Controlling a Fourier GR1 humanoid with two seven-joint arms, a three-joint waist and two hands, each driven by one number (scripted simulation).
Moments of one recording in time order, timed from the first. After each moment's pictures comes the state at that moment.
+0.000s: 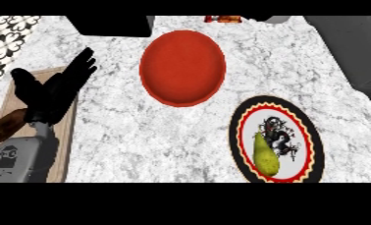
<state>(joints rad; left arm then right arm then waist) -0.25 0.27 0.09 -1.47 0.13 -0.18 0.27 -1.36 -0.45 0.37 -0.55 0.43 0.40 -0.82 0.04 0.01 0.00</state>
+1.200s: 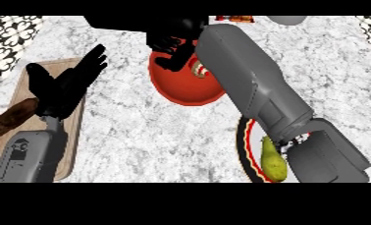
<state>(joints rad) -0.29 0.24 0.06 -1.45 0.11 -0.20 0.28 -1.43 -0.01 0.38 -0.24 0.45 0.37 -0.65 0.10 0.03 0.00</state>
